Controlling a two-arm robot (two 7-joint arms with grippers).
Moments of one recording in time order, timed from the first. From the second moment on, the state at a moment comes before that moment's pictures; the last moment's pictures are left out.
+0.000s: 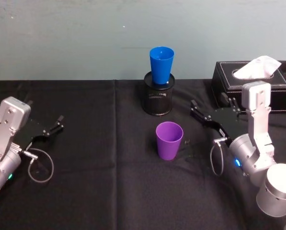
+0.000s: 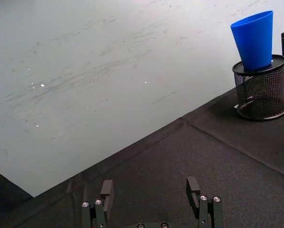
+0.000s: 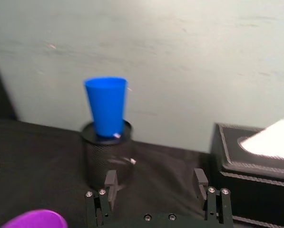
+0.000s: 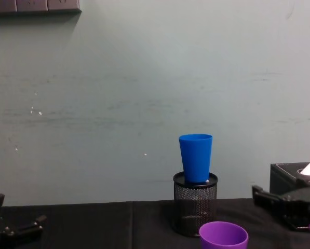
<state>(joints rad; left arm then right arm) -0.20 0.60 0.45 -1.41 -0.25 -0.12 0.03 0.18 0.23 -0.24 -1.42 0.17 -0.02 0.06</state>
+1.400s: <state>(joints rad) -0.20 0.60 0.45 -1.41 -0.25 -0.12 0.03 0.19 0.21 -0.23 -1.36 0.11 0.00 0.02</state>
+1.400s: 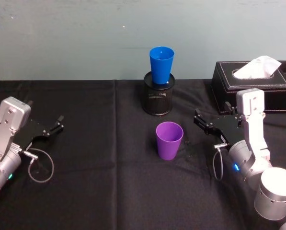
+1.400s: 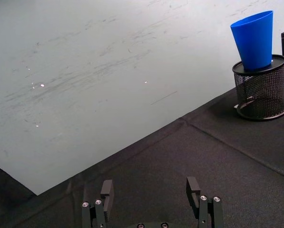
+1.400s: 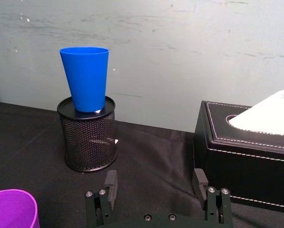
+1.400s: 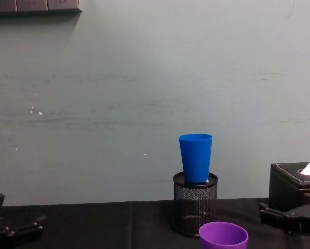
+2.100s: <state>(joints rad) -0.20 0.60 0.45 -1.41 -0.25 -0.12 0.03 0.19 0.21 -0.23 -1.36 0.11 0.00 0.02</state>
